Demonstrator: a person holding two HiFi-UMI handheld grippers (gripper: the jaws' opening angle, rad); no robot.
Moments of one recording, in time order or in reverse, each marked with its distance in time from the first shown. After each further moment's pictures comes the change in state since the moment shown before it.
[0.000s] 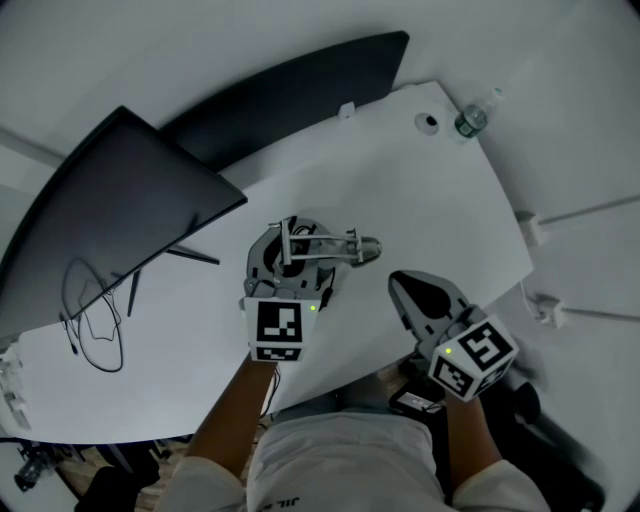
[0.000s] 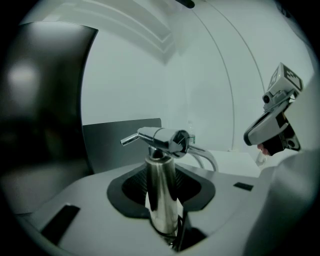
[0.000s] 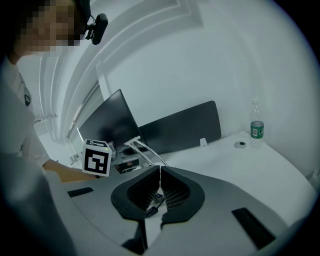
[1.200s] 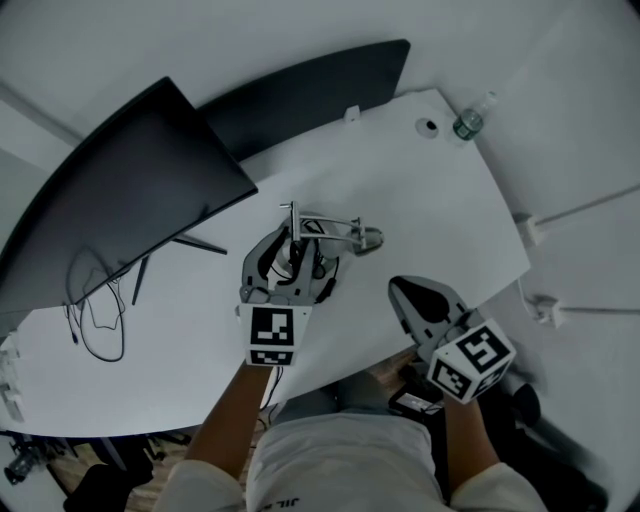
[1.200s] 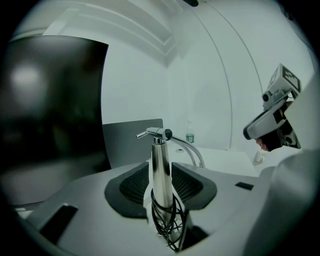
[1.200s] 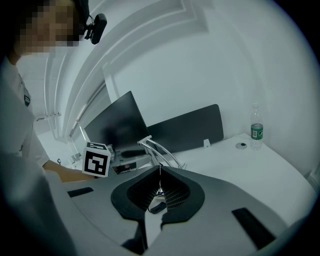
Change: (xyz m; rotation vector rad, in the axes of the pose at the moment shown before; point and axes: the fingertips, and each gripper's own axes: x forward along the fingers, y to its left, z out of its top) left arm -0.045 0.002 -0.012 -0.012 0.006 0.026; right arm -0.020 0.029 -0.008 -0.026 -0.018 0.012
